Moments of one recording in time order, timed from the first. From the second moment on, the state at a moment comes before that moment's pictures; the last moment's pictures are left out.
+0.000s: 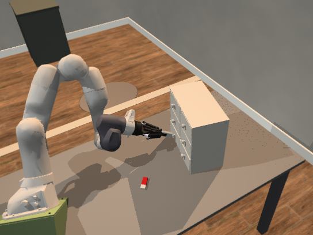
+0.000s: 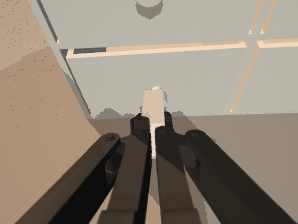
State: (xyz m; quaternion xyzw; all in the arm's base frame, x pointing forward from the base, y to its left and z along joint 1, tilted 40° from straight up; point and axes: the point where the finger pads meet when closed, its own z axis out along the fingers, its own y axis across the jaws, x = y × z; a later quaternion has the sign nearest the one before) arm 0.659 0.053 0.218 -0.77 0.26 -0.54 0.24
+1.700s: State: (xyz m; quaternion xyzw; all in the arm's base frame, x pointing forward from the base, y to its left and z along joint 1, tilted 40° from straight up) arm 0.612 0.066 0.215 -0.77 0.26 -0.53 0.24
